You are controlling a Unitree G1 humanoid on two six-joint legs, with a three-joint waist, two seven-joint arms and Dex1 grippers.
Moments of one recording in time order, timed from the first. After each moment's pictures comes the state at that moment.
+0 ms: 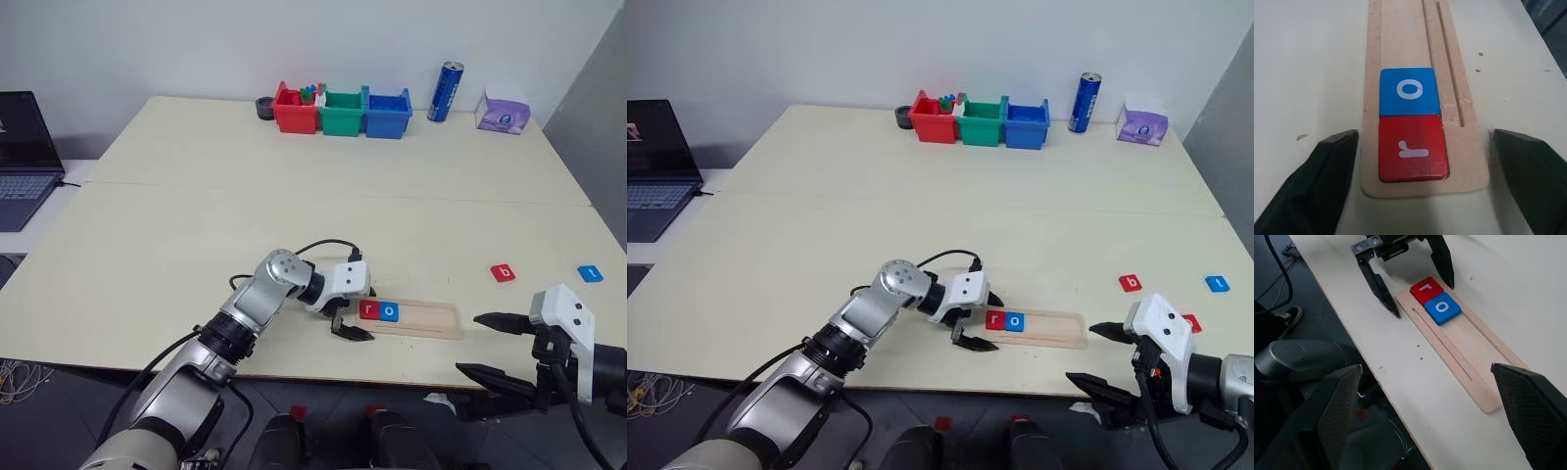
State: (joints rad) left arm -0.68 0.35 -0.50 0.28 0.02 0.23 -1.26; right arm 0.40 -1.01 -0.54 -0.83 0.85 0.83 0.81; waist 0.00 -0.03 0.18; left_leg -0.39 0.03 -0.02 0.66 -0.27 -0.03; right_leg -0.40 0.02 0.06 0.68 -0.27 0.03
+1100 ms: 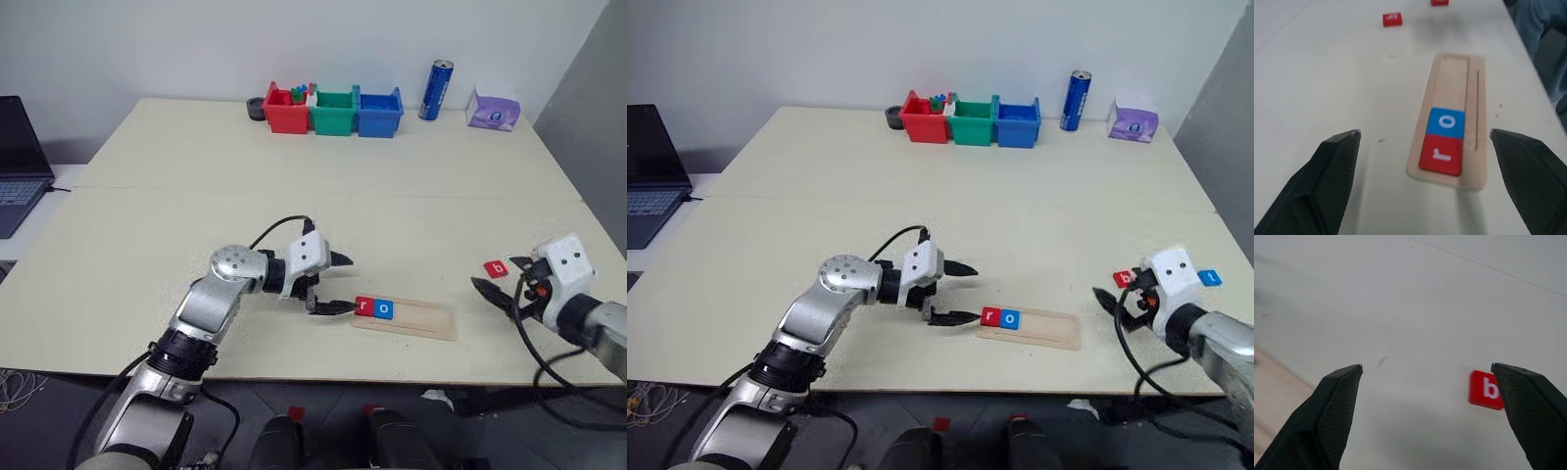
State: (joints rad) left arm -0.53 0.47 -0.25 -0.04 -0.21 0.36 -1.18; right arm 0.01 -0.75 -0.29 -0.45 0.49 0.80 0.39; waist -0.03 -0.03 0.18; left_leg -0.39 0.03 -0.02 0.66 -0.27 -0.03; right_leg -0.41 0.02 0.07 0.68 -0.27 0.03
